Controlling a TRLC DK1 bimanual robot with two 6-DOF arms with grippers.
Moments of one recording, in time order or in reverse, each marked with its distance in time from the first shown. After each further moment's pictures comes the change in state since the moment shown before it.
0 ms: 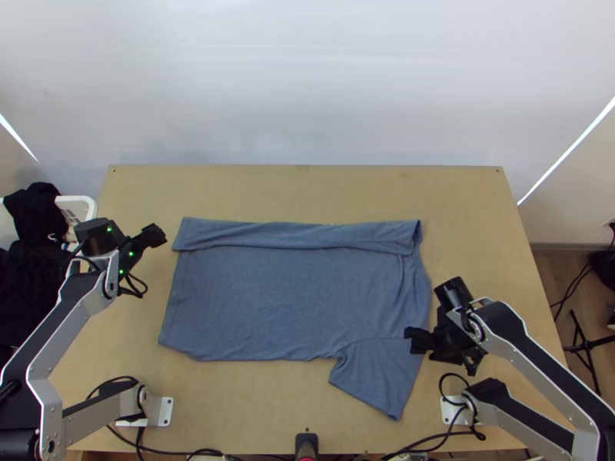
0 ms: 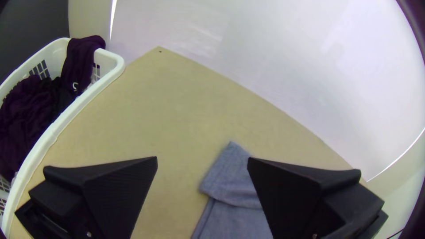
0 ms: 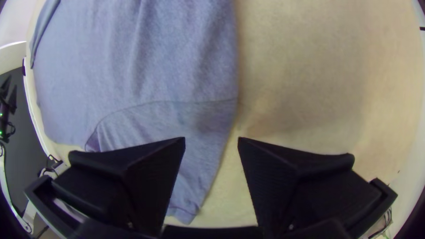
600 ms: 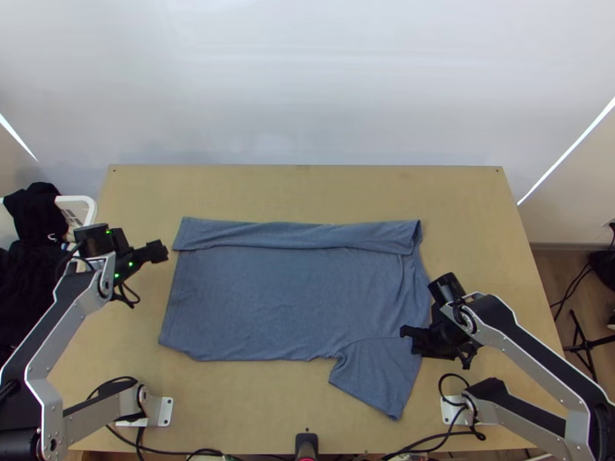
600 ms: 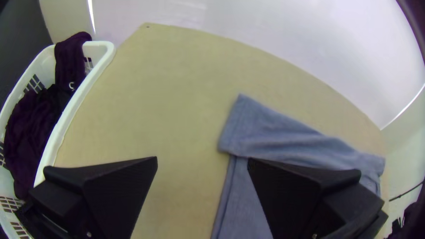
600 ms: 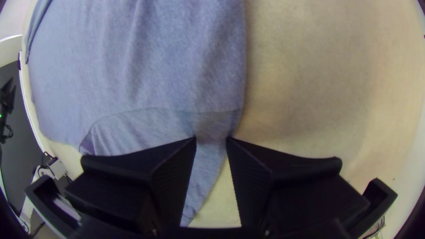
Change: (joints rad) left arm 0.040 -0.003 0.015 -0.200 0.068 0.250; right arm 0.002 0.097 0.006 0.043 0.006 -0.040
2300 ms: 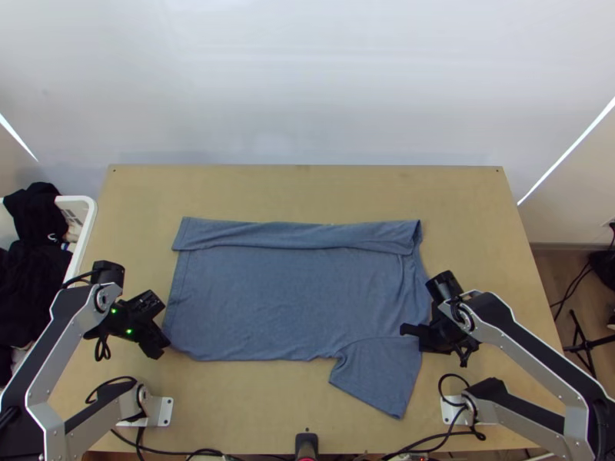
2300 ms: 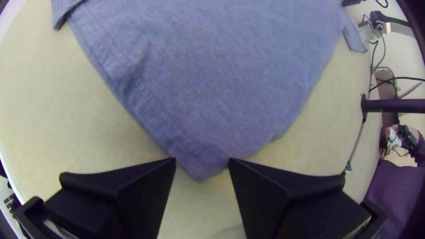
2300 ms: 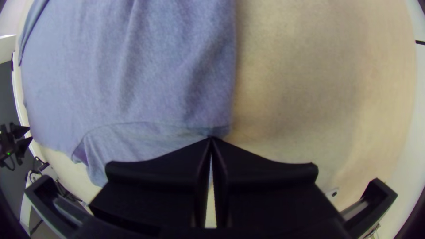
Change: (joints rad) left arm 0.013 -0.105 -0.088 -0.773 0.145 1.078; right arm 0.005 0.025 0.014 0.008 0.092 -0.013
